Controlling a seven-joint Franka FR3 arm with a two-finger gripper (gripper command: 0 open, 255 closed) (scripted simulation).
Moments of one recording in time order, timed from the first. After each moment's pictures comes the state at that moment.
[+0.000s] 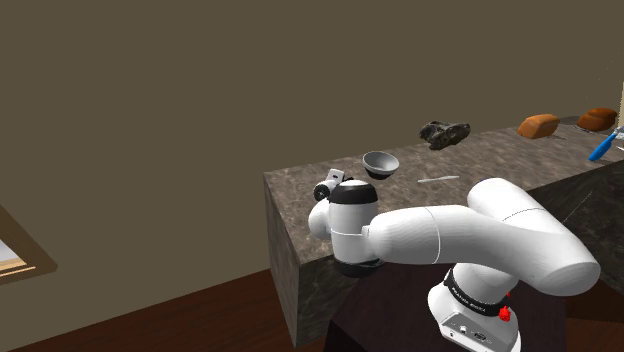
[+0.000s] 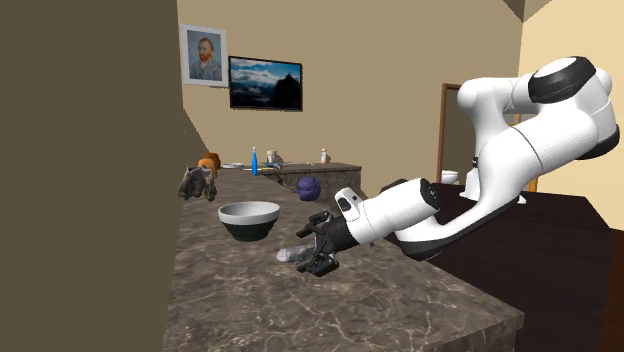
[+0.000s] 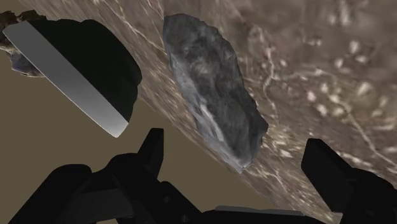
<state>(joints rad) 0.73 1.66 -0.98 -1.89 0.47 3.09 0.62</state>
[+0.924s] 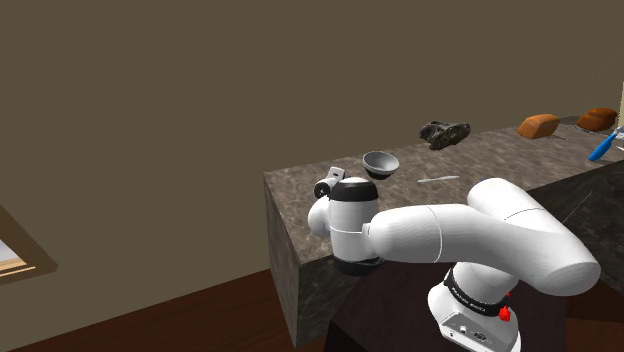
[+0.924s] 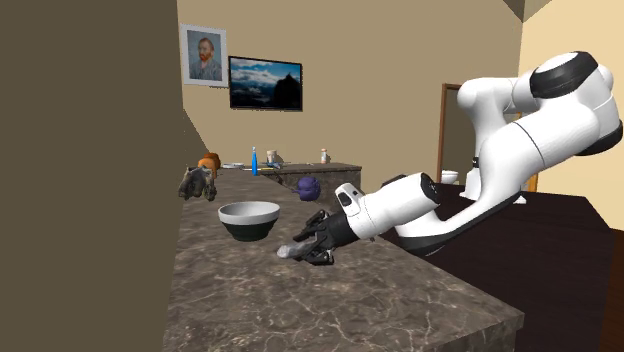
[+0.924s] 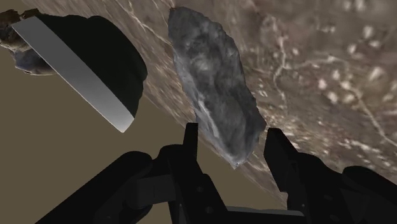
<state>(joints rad) 0.74 1.63 -0.98 -1.92 0.47 3.10 0.61</state>
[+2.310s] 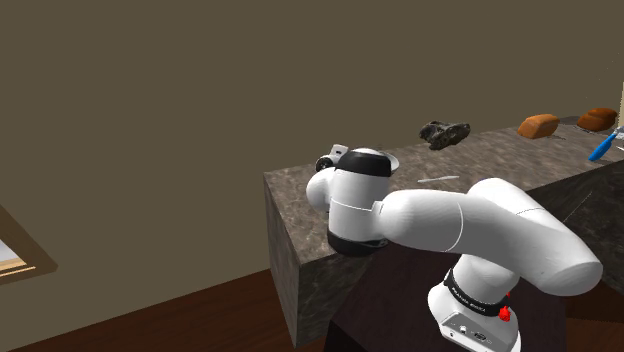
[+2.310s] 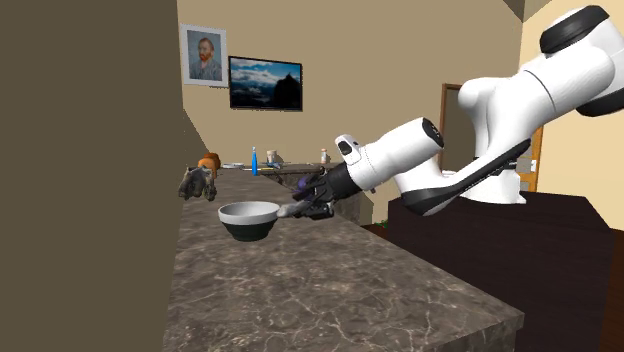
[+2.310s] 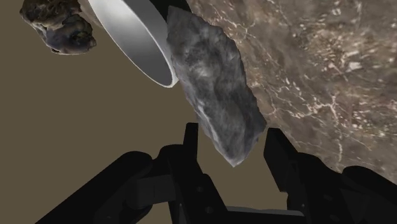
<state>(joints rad) 0.79 1.39 -1.07 -2.09 0.41 3.10 0.46</state>
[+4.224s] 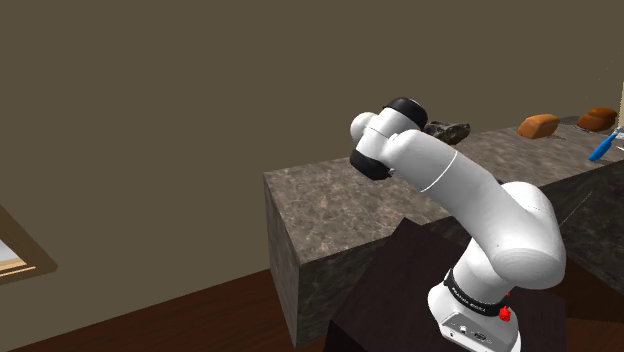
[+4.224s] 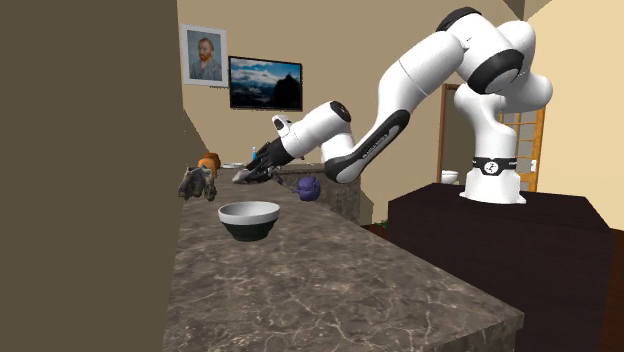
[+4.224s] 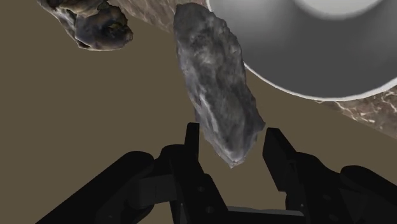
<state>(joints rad) 0.15 1.22 -1.00 -1.86 0.21 3.34 0.20</state>
